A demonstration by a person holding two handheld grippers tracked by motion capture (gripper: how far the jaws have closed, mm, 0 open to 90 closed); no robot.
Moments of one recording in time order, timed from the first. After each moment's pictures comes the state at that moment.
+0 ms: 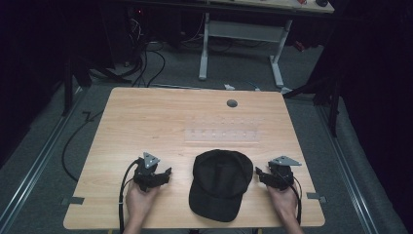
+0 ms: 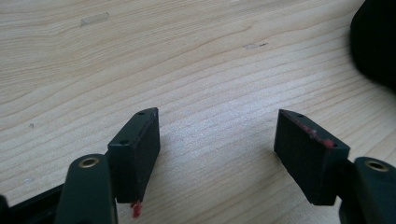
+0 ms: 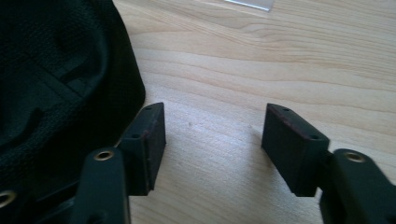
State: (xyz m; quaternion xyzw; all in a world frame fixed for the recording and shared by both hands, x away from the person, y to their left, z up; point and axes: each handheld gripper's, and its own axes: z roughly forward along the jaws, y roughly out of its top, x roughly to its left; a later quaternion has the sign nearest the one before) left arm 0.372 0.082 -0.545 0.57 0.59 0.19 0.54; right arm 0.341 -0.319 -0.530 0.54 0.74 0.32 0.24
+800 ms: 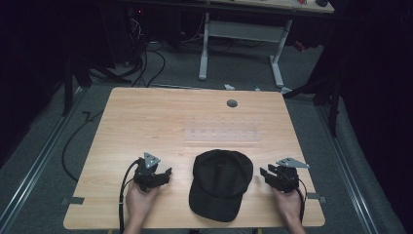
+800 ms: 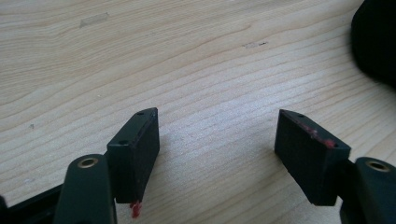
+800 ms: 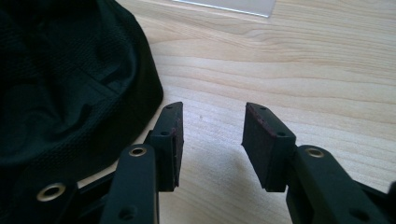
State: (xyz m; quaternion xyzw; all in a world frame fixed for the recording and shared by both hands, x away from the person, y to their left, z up) left arm 0.372 0.081 -0.546 0.57 0.59 0.20 0.54; right arm 0.325 -0.324 -0.514 0.54 0.74 0.34 0.22
